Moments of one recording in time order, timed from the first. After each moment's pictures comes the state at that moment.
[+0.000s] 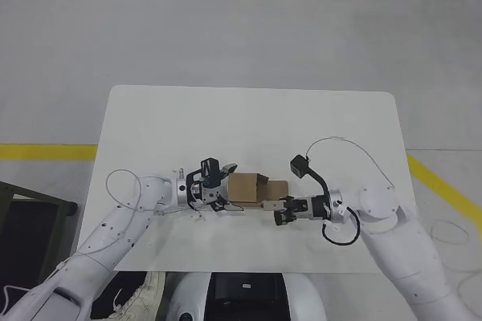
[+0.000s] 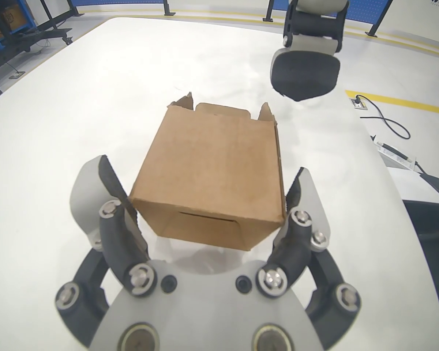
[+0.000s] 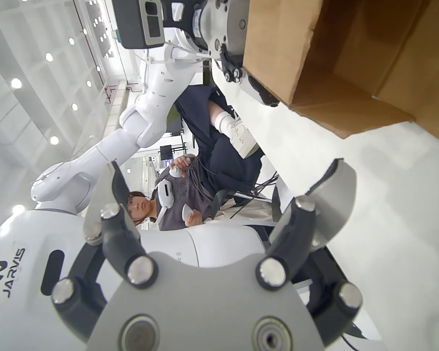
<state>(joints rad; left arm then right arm) 0.86 -1.09 -0.83 -1.13 1.51 -0.91 0.49 -1.10 -1.10 1.14 -1.56 0.27 -0.03 1.21</state>
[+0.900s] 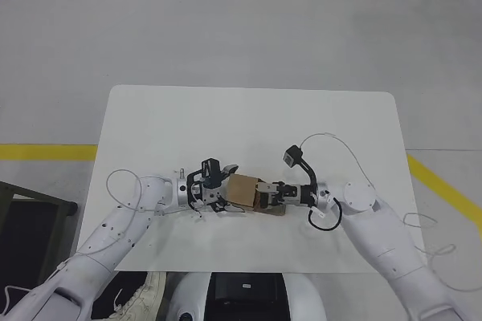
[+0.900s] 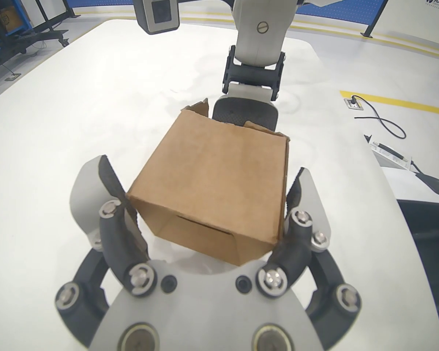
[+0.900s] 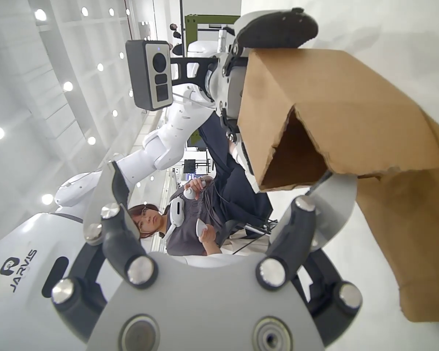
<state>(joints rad) 0.86 -1.10 -0.84 -1.14 1.52 -0.93 0.49 -0.92 -1.18 0.96 -1.20 0.47 -0.33 1.13</state>
